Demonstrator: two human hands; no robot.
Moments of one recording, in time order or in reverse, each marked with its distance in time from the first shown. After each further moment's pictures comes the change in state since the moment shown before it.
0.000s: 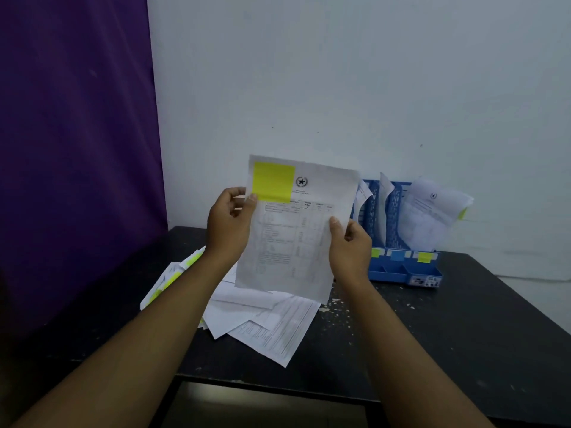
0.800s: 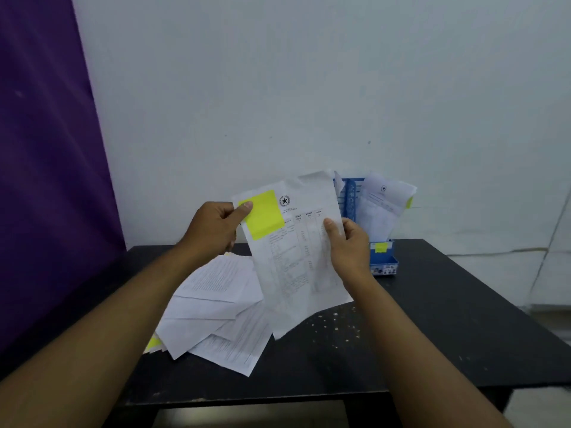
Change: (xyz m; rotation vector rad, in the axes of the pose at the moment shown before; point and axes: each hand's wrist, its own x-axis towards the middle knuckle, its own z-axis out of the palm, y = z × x) left_hand -0.014 0.058 0.040 0.142 -0.440 -0.020; right_hand 0.035 0.003 -0.090 -0.067 0.007 0.005
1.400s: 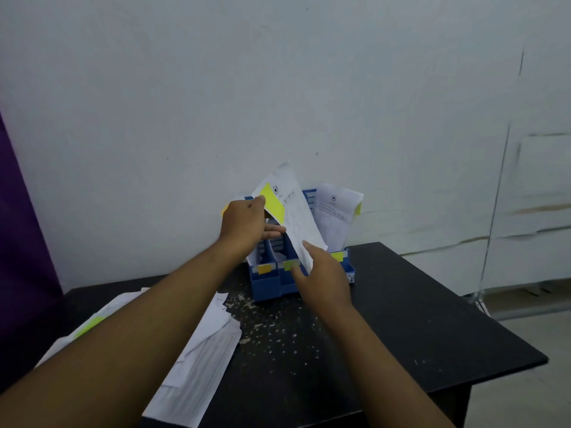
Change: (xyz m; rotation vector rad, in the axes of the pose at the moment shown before) left_hand 0.050 0.083 0.152 -0.291 -0.081 -0.159; right_hand 0.004 0.029 -0.059 -0.613 -0.018 -0.172
